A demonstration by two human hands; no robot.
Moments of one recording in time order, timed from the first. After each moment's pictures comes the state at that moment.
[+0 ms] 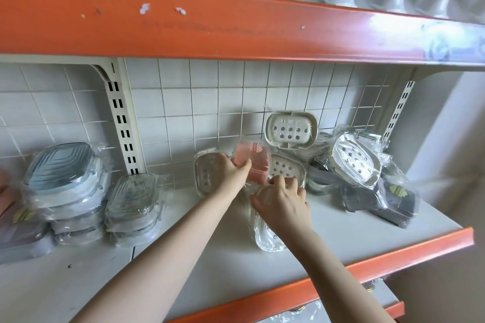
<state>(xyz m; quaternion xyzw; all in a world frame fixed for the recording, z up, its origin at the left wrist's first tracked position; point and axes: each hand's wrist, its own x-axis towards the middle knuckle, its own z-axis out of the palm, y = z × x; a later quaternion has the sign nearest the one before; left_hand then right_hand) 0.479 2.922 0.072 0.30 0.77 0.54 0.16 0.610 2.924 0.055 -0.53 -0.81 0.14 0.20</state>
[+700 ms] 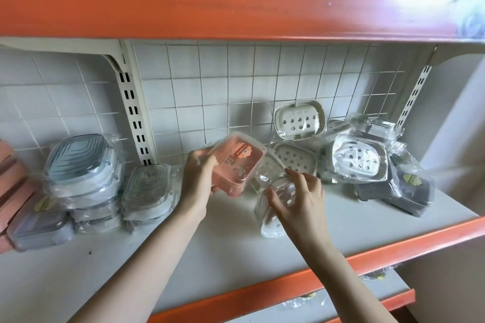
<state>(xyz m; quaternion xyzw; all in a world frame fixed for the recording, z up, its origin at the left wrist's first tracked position) 0.455 2.838 0.079 0.26 0.62 0.70 0.25 0.623 2.904 0.032 -0.43 -0.77 0.19 0.43</state>
